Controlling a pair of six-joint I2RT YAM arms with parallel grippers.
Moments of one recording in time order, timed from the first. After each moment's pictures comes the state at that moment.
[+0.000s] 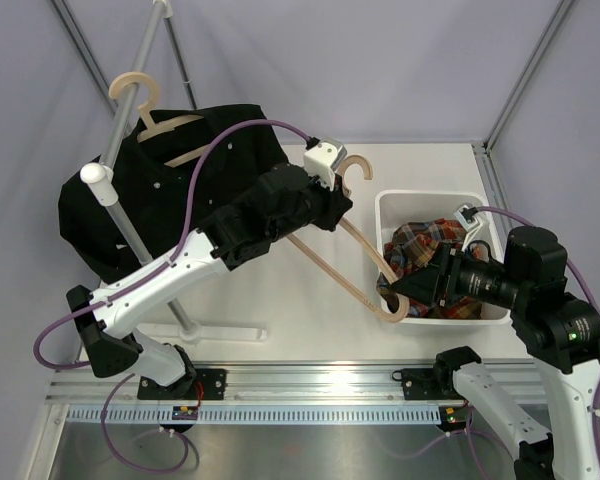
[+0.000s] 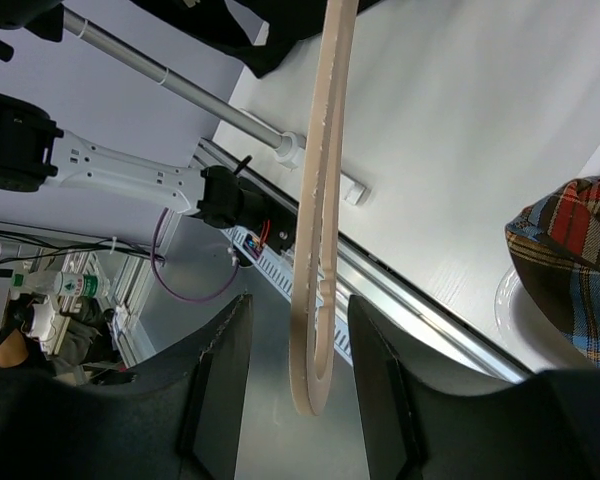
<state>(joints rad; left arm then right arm) -0.98 1.45 1.57 -0.41 -0.14 -0.27 0.26 0.71 1.32 -1.09 -0.70 0.47</state>
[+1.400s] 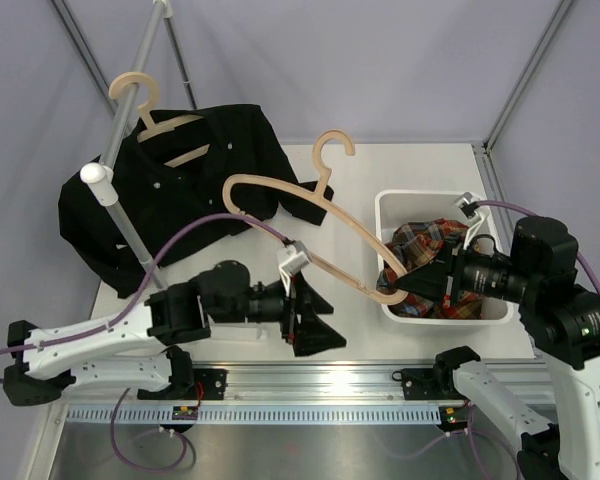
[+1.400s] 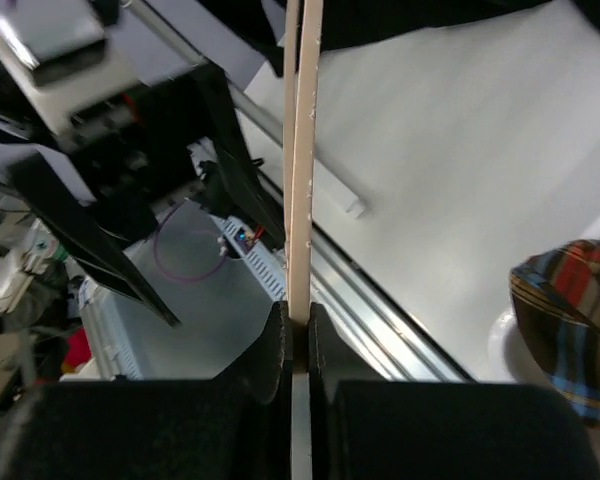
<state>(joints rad) -1.24 0.91 0.98 -0.19 0.22 -0.58 0.29 0.75 1.45 -1.13 -0.71 0.33</state>
